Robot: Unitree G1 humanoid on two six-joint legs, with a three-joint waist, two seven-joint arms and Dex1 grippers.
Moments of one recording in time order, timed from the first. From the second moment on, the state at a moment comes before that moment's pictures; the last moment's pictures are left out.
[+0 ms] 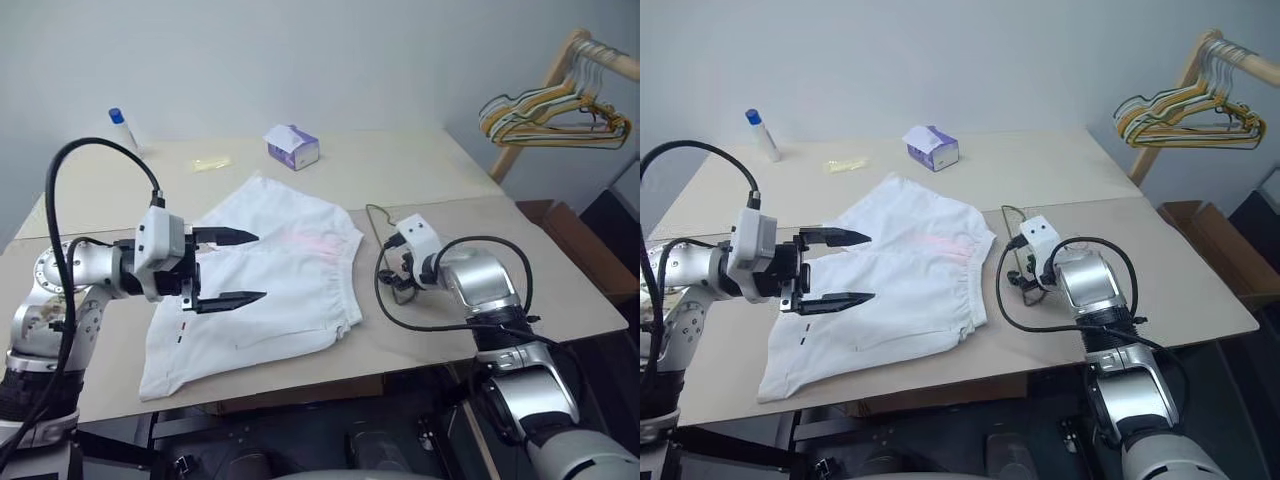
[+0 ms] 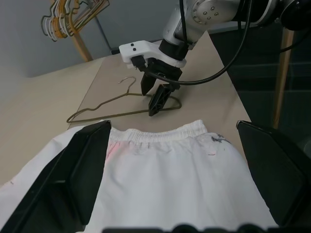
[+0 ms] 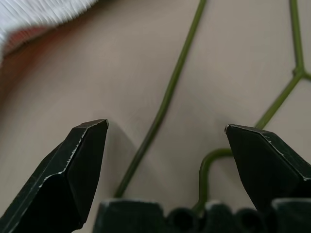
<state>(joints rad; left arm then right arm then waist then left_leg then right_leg) -0.29 0.82 0.14 -0.22 -0.55 0.26 -1.30 -0.69 -0.37 0.14 0.25 -0.02 1.08 0.54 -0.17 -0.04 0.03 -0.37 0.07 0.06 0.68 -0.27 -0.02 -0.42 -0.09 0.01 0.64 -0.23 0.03</state>
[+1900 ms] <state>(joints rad) -0.59 0.17 0.29 0.07 -0.96 0.97 -0.48 -0.40 -0.38 0.06 -0.46 0.06 0.85 0.41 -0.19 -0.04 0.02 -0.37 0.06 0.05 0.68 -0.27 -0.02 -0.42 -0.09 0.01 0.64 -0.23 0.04</state>
